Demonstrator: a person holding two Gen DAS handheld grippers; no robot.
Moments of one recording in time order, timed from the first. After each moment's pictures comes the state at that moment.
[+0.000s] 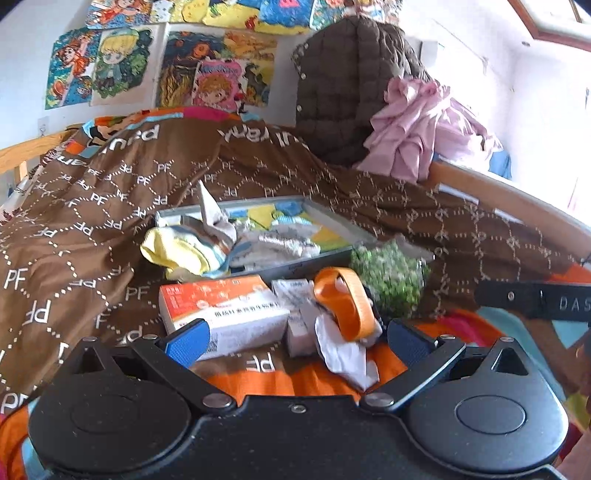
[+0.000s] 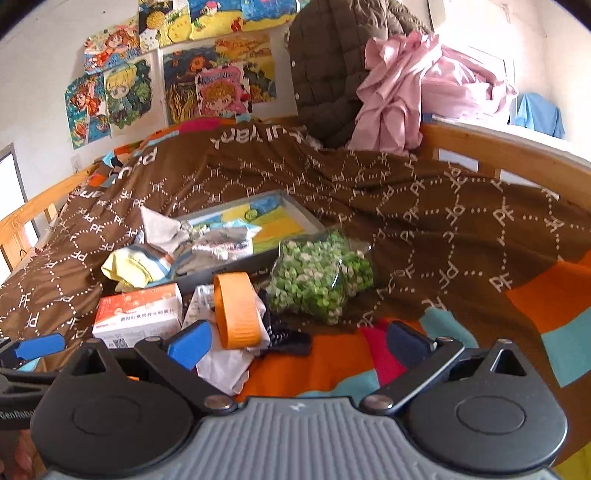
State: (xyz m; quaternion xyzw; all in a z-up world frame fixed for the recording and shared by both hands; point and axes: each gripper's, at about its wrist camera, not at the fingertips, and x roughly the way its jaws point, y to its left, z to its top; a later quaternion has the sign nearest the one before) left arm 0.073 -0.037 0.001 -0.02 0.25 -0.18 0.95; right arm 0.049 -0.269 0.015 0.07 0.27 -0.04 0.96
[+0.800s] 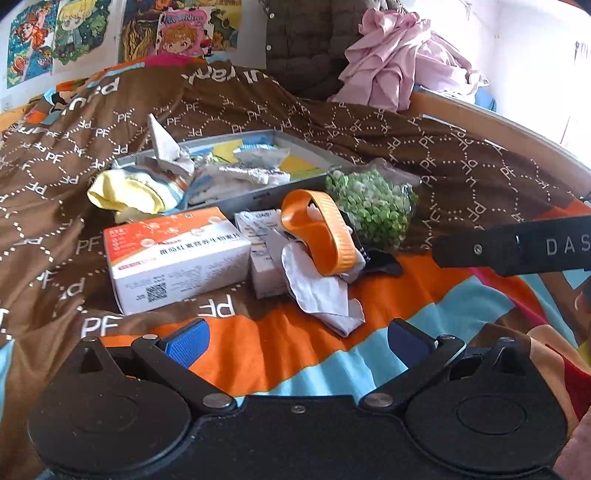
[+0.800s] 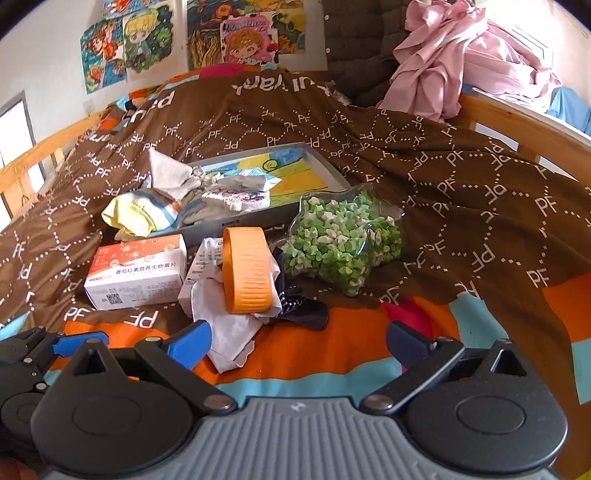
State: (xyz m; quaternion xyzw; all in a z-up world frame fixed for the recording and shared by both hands) left arm 0.094 -0.073 -0.045 0.02 0.32 -0.21 0.92; right arm 0.085 -0.257 -0.003 0.02 0.34 -0.01 0.94
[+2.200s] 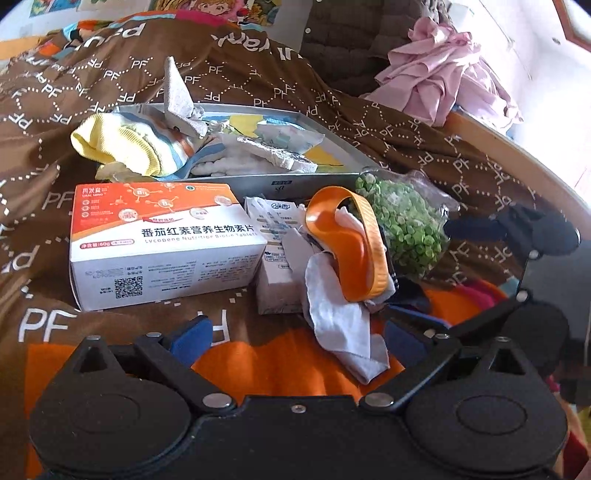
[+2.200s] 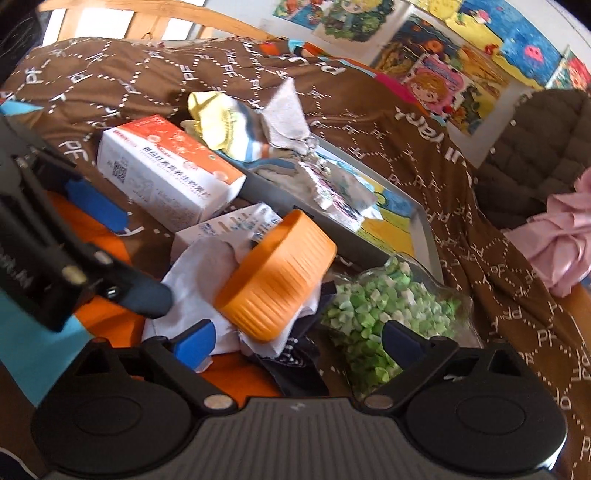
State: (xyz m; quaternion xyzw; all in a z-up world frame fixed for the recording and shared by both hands) left arm 0.158 -0.065 -0.078 -0.09 0.35 -0.21 0.91; right arm 0.154 -0.221 -0.070 -0.32 0.26 0.16 0.89
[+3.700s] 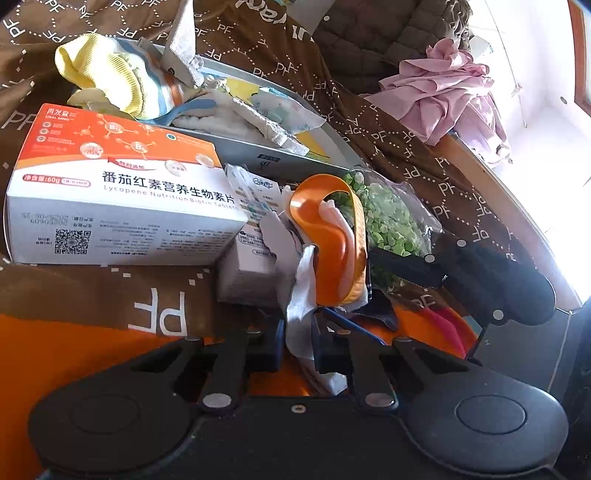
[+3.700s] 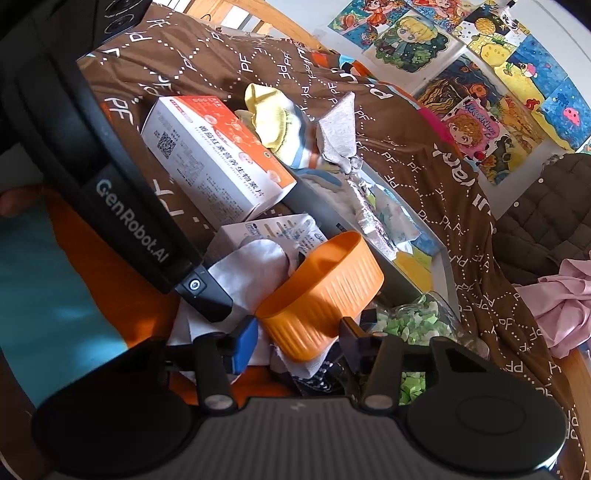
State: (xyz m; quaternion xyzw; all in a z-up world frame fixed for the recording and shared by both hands) left arm 0.185 -0.062 -0.105 -0.21 0.38 -0.25 0.86; right arm 0.154 -0.192 -0.097 -0.41 0.23 0.19 0.86
